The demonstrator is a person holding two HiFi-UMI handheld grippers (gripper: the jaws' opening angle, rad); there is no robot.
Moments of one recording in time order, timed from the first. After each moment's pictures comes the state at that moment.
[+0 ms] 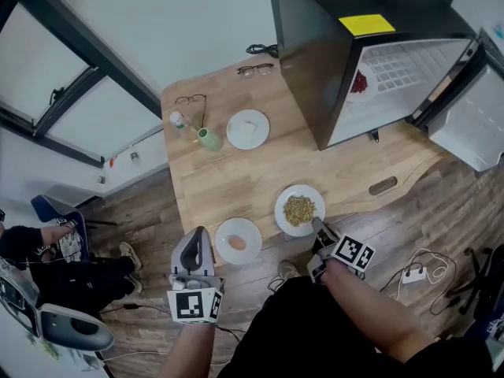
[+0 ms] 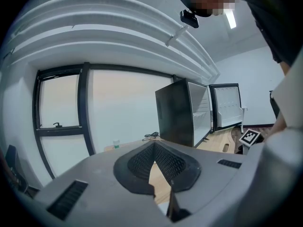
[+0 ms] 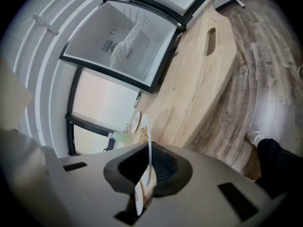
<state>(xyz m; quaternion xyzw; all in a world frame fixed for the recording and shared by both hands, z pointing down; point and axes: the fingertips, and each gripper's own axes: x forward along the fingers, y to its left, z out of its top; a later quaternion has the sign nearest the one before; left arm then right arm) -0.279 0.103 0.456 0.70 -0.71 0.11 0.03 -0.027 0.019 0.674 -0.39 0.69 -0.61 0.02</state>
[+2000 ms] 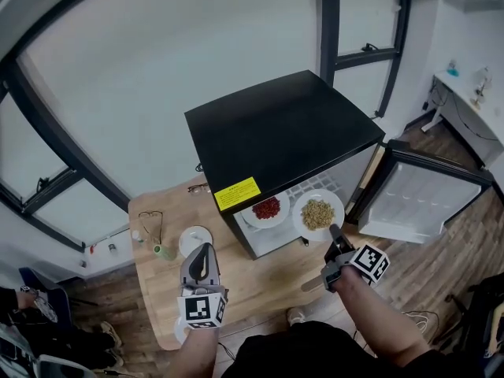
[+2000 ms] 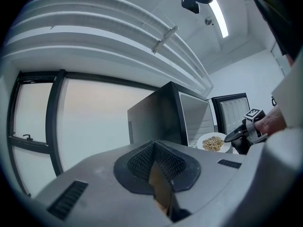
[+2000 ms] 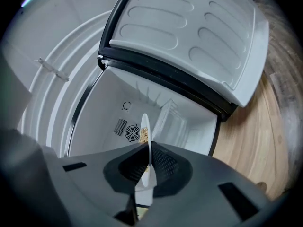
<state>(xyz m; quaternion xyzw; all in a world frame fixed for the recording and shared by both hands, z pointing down) -0.123 -0.150 0.362 0.73 -0.68 0.04 -0.04 0.202 -0.264 0.467 -0.44 0.71 -0.50 0.21</state>
